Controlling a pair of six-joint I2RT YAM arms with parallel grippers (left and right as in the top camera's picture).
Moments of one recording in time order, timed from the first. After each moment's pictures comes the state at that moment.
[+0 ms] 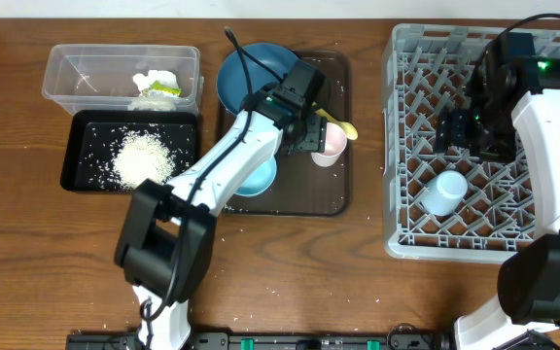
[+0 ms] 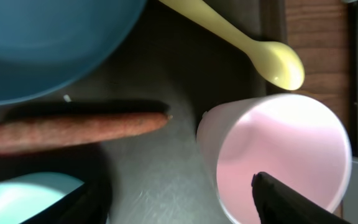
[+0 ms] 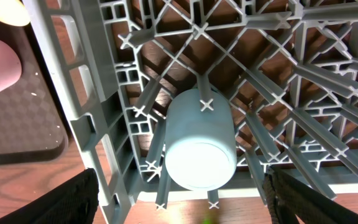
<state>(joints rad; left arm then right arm) -0.54 1.99 1.56 -0.74 0.03 -0.42 -0.05 1.78 1.68 -1.40 -0.05 0.15</state>
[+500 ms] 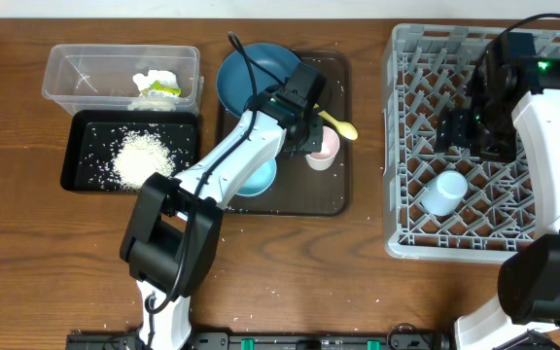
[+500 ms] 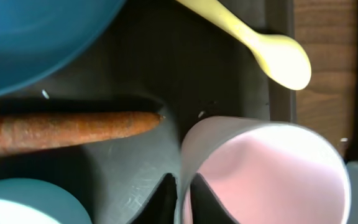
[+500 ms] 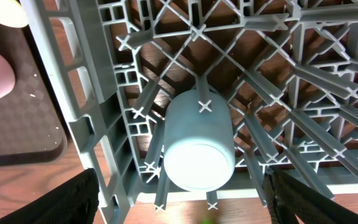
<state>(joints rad) -0.54 2.01 1.56 -0.73 0.05 -0.45 -0.05 1.78 1.68 -1.39 -0.05 0.15</state>
